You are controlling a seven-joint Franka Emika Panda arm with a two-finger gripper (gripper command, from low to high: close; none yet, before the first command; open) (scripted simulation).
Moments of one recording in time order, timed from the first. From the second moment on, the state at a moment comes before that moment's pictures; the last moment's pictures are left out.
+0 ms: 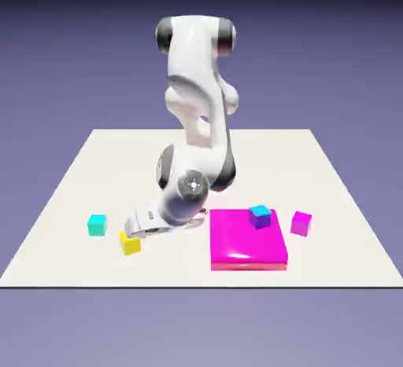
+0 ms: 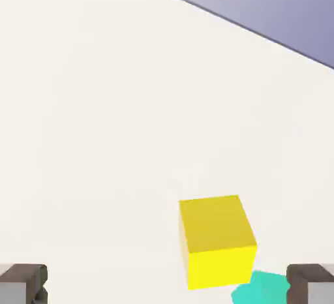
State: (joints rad) arm -0.08 0.56 -0.02 -1.88 -0.44 1.74 0.51
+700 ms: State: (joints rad) arm -0.15 0.98 -0.04 -1.67 -0.63 1.36 0.47
